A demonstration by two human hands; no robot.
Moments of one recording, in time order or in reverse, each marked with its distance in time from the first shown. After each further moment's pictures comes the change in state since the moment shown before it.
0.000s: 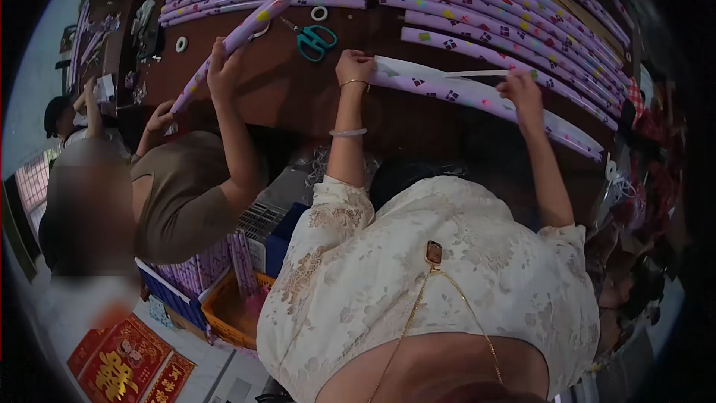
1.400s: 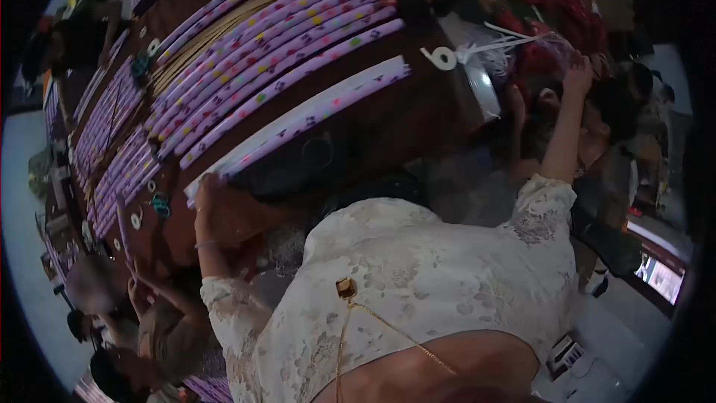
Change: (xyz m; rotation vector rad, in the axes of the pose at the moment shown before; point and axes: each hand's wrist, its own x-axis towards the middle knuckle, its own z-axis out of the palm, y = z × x) left_hand 0.023 -0.015 -0.007 0.778 -0.557 0.726; right_hand -0.172 0.050 -0.527 0.795 1.178 -0.618
